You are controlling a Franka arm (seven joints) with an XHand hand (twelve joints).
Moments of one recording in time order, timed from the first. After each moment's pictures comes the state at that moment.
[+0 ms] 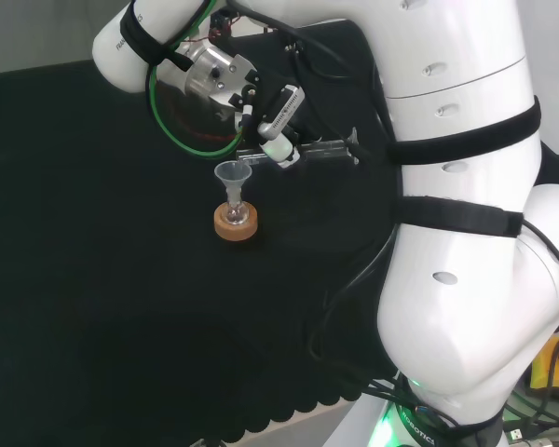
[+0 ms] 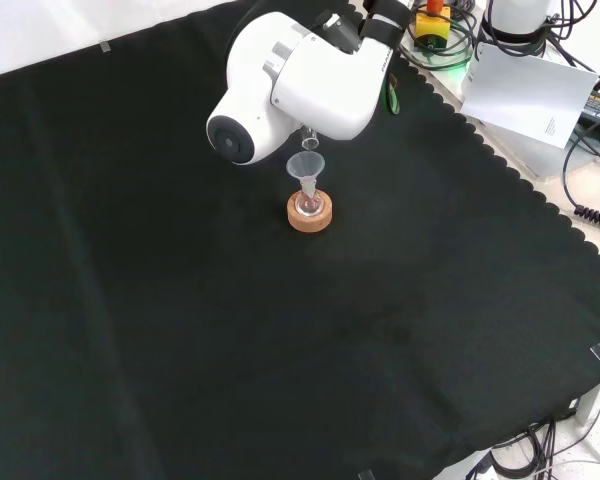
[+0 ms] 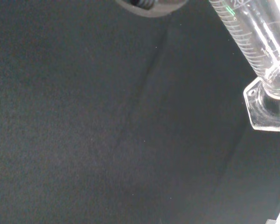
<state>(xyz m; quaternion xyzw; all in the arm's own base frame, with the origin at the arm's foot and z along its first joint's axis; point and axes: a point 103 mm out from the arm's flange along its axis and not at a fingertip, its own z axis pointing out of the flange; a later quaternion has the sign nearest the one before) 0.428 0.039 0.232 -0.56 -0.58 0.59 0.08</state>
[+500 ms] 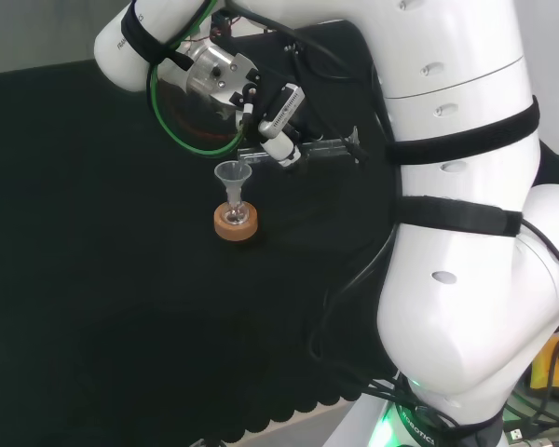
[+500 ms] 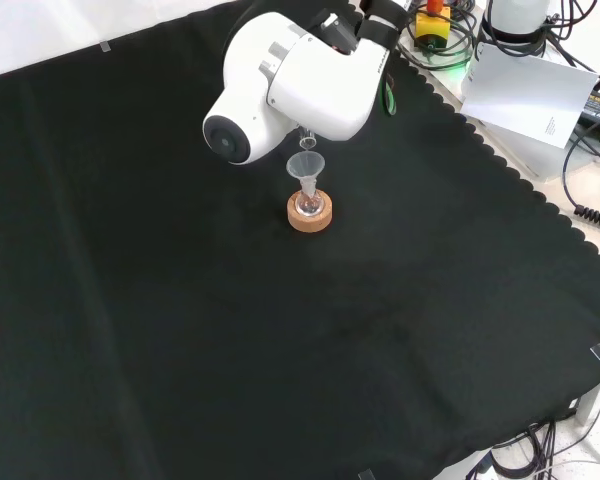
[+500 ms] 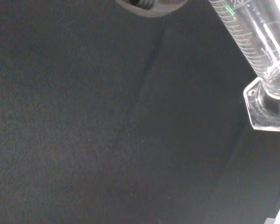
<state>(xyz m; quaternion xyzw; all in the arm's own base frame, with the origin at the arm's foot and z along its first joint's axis) 0.430 0.037 0.232 -0.56 -0.57 0.59 0.08</state>
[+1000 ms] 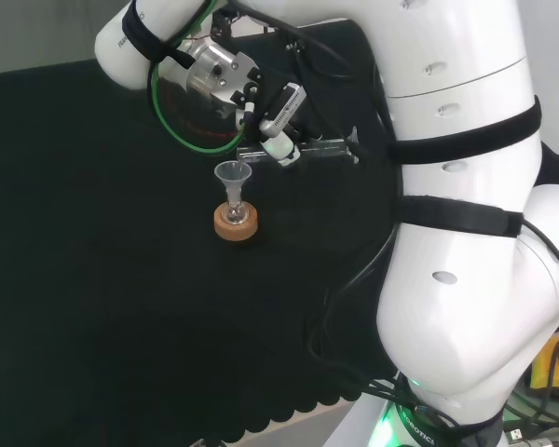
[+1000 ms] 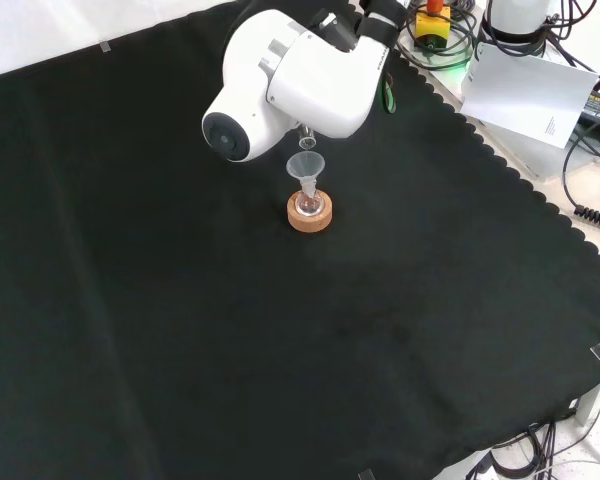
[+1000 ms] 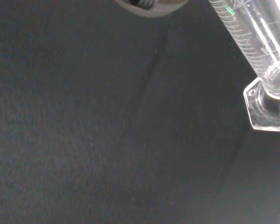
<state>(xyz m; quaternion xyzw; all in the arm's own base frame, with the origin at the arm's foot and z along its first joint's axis) 0.431 0.036 0.233 -0.56 -0.58 0.59 0.08</state>
